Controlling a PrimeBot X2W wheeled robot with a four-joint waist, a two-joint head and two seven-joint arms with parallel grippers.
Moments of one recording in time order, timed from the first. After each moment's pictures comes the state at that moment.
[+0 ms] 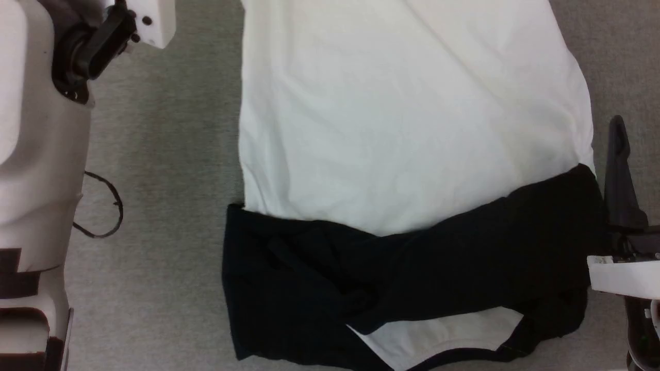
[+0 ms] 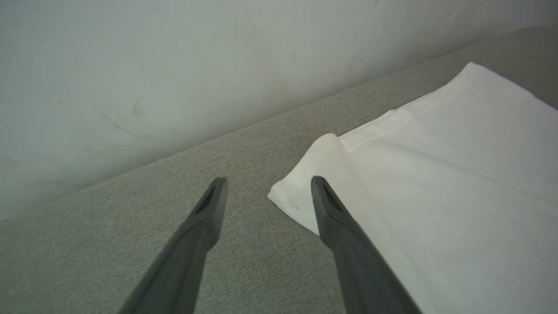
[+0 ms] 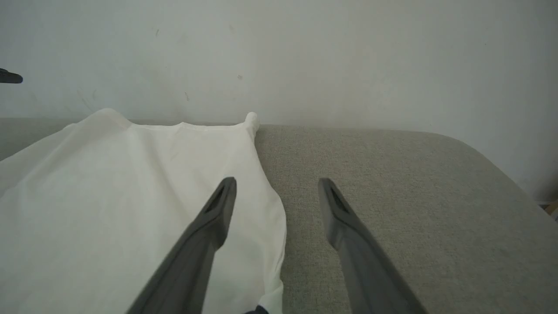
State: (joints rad) left arm -1.11 0.41 -0.33 0.26 -0.45 -0.12 0.60; right arm -0.08 -0.06 -0.15 -0.40 0.14 0.13 -0.03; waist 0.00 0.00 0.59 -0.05
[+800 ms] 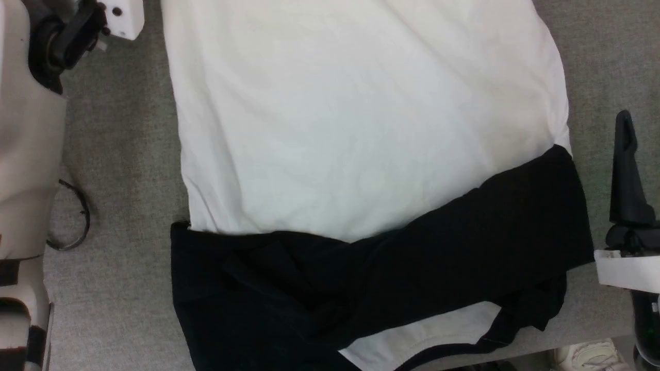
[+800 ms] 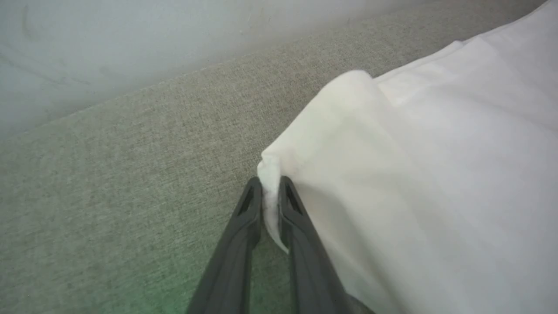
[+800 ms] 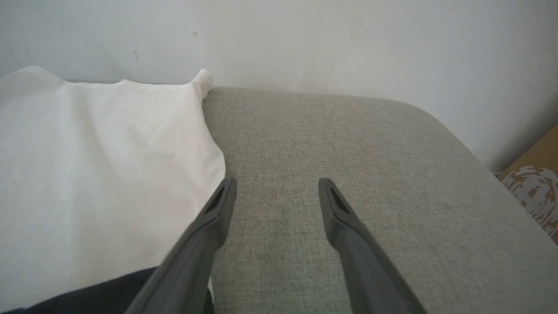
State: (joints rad) left arm -1.15 0.45 -0.34 0.39 -0.43 -0.08 0.60; right arm -0.10 -0.09 -0.16 -0.37 0.17 0.13 -0.05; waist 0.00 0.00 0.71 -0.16
